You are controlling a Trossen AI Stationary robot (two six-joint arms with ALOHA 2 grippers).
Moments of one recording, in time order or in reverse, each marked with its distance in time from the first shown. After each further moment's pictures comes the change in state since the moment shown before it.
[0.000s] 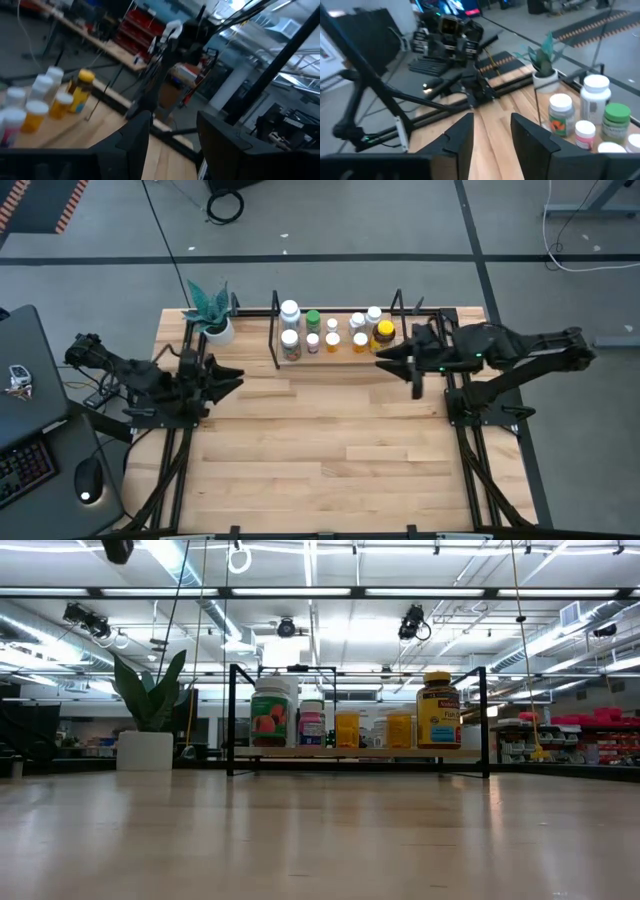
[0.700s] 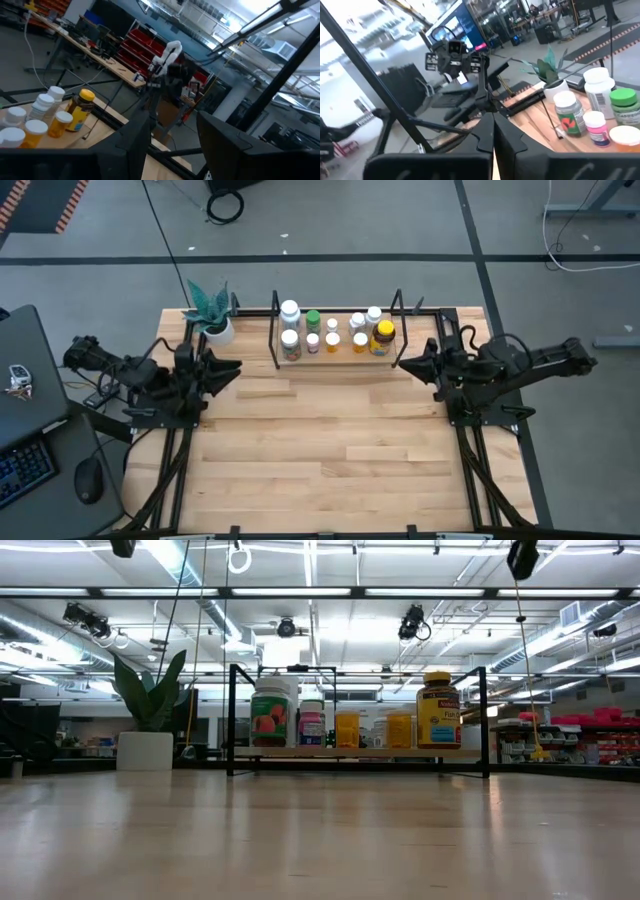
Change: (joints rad) left arm 0.037 0.001 0.000 0.112 -0.014 0.046; right arm 0.047 -0.410 -0.505 0.359 0.050 0.090
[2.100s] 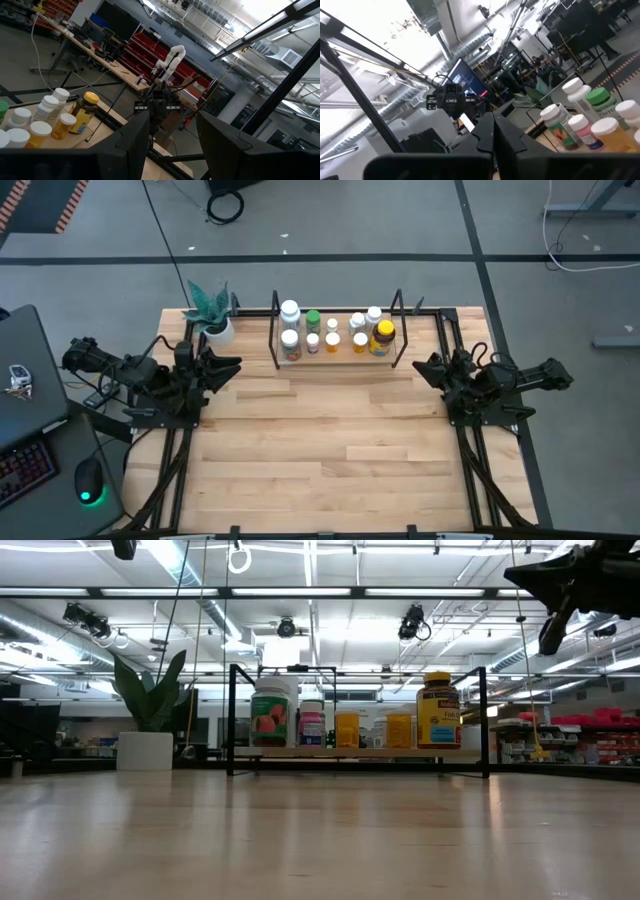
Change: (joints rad) left arm 0.033 0.001 0.000 0.006 0.000 -0.022; right arm -0.002 -0.520 -0.607 0.442 0.129 0.036
